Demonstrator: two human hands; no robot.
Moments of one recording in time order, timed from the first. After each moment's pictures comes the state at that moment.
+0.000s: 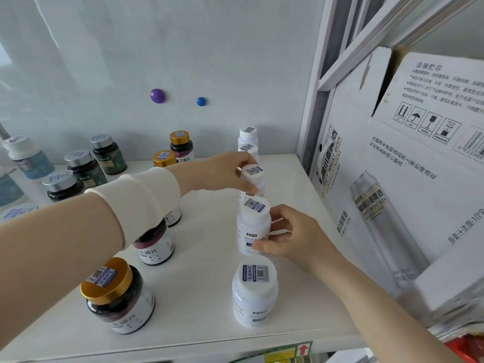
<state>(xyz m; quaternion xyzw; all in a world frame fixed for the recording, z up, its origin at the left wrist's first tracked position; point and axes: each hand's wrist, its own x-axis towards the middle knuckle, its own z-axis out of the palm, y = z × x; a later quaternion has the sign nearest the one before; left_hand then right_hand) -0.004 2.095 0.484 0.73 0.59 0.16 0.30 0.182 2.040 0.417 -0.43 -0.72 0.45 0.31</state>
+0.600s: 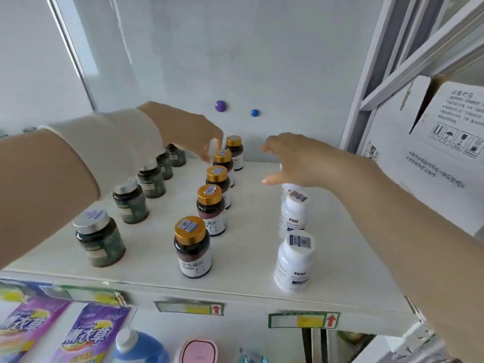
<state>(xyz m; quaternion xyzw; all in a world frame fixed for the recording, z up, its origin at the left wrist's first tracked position) -0.093 2.009 0.568 0.69 0.72 -0.11 0.02 0.111 2.019 0.553 -0.38 -0.92 0.02 0.03</state>
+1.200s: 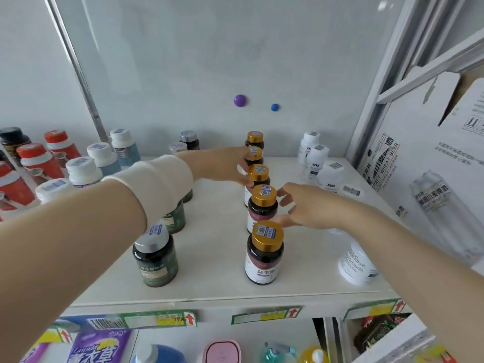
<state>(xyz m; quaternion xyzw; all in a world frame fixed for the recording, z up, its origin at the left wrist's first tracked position) -0.150 2.009 0.507 0.76 0.62 0.07 0.18 0.038 1.981 0.492 -0.51 -0.83 0.23 -0.01</state>
